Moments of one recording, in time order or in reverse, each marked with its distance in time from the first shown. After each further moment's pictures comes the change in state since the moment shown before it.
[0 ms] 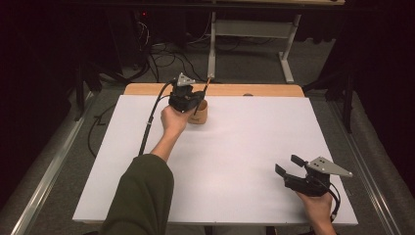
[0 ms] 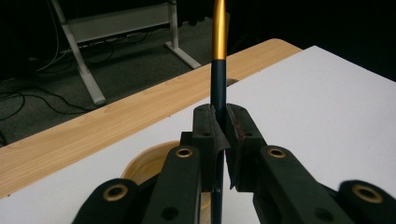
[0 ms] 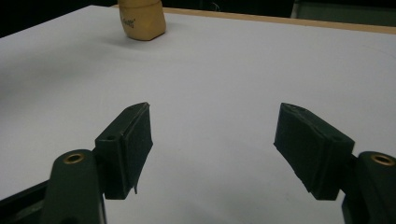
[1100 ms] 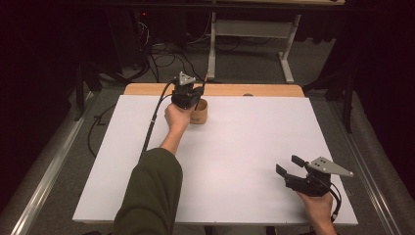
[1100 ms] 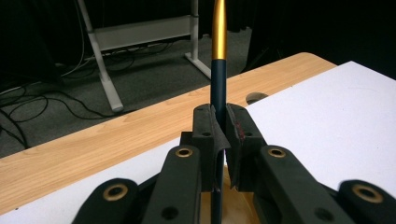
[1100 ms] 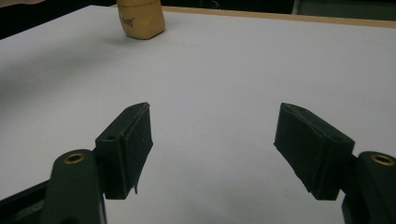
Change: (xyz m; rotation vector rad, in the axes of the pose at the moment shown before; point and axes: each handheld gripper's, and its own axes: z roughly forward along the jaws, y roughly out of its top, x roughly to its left) left arm 0.014 -0.008 0.027 -0.047 0.076 -0.023; right arm -0.002 -0.002 0.000 0.008 0.004 0.022
